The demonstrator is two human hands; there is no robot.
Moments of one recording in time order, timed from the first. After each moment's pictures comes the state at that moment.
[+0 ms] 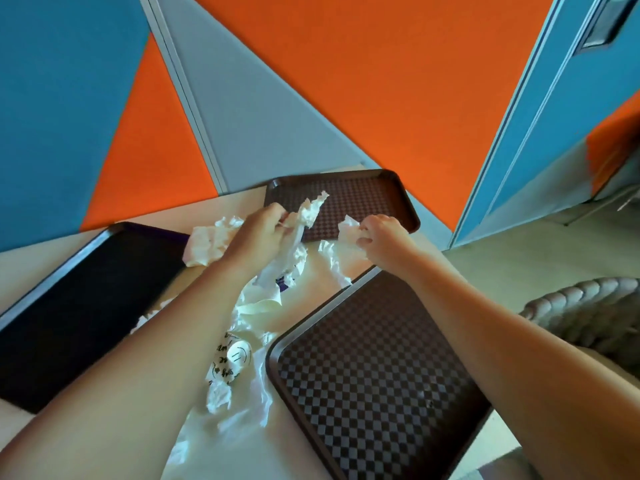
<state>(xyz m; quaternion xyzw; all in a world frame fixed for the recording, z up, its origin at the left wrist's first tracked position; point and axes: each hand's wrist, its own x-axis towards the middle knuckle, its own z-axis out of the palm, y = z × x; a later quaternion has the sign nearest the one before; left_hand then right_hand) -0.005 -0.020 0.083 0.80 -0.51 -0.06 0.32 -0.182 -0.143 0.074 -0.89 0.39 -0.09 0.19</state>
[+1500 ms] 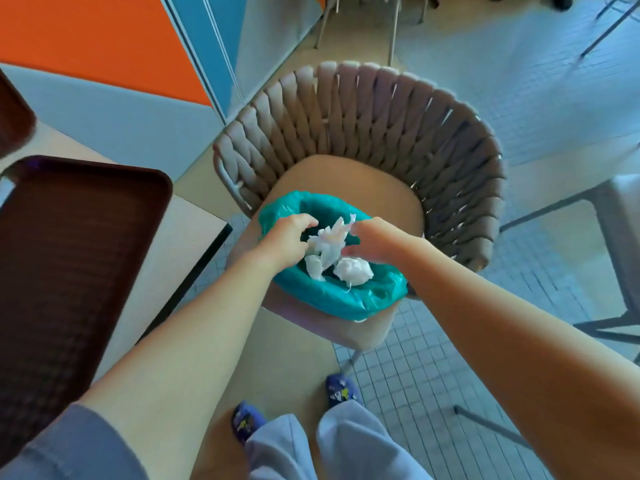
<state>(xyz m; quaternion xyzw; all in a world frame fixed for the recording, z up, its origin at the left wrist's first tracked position) -0.560 -0.094 -0.101 0.59 -0.71 -0.37 0.04 -0.732 -0.077 -0.093 -0.69 0.64 0.10 0.31</state>
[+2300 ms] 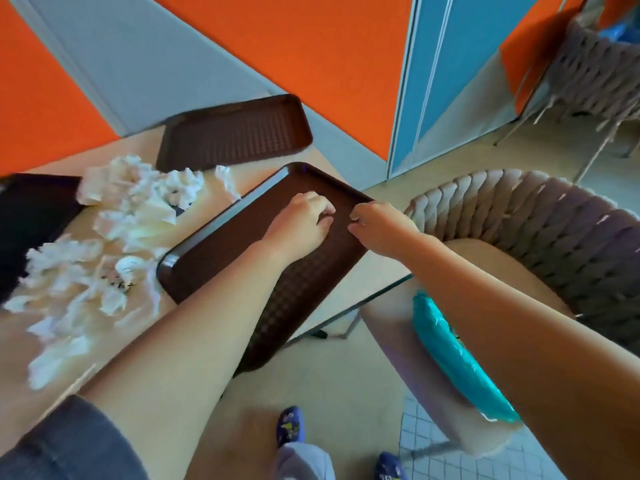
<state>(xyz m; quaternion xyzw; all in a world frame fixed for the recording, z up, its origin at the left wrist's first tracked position) -0.314 -0.040 0.024 0.71 -0.66 -0.12 0.21 -0.463 -0.104 0.027 -0.88 0.44 -0.02 0.18</state>
